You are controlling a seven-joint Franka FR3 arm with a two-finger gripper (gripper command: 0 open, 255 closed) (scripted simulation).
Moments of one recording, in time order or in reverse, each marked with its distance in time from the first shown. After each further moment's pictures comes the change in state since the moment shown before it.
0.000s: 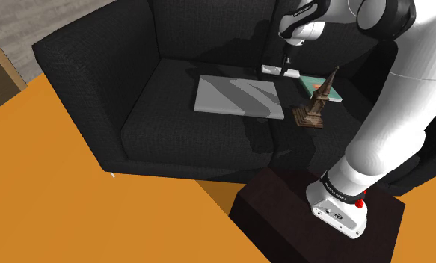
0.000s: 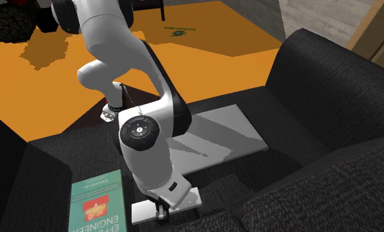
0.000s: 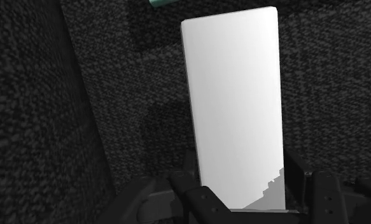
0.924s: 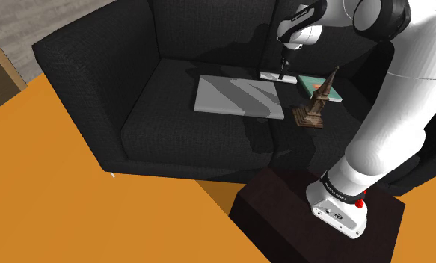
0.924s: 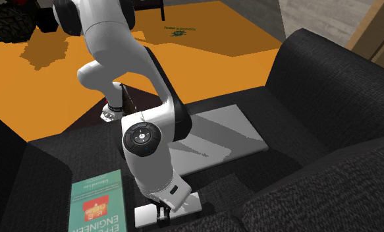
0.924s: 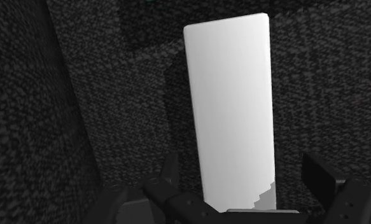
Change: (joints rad) arm -0.003 0.024 0.005 -0.019 0.013 0.042 -0.008
